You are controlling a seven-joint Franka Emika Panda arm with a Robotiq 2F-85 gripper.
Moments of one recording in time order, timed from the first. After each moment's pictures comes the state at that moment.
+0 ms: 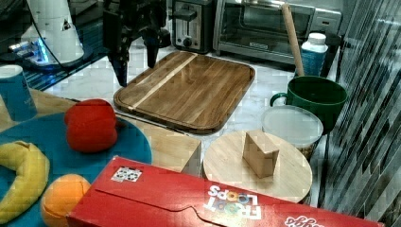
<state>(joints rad) -0.33 0.19 -0.13 -1.99 -0.08 0.57 -1.20</state>
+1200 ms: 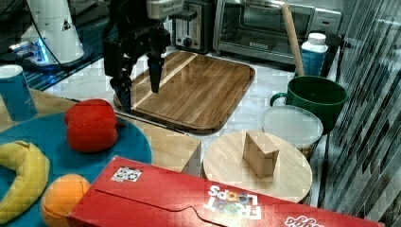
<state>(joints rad) -0.35 0.19 -0.12 -2.17 -0.08 0.87 -1.20</state>
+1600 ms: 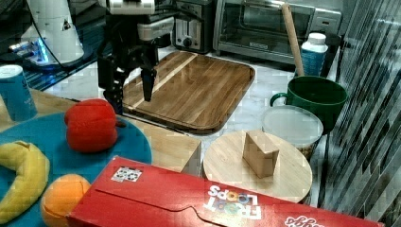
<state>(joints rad) -0.34 0.19 -0.13 -2.28 -0.11 0.94 -1.13</state>
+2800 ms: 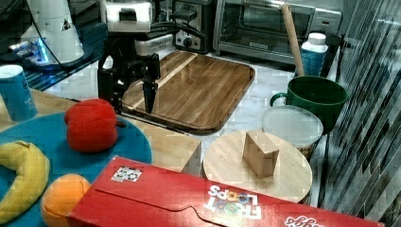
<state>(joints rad) -0.32 0.23 -0.15 -2.31 -0.14 1.05 -0.97</state>
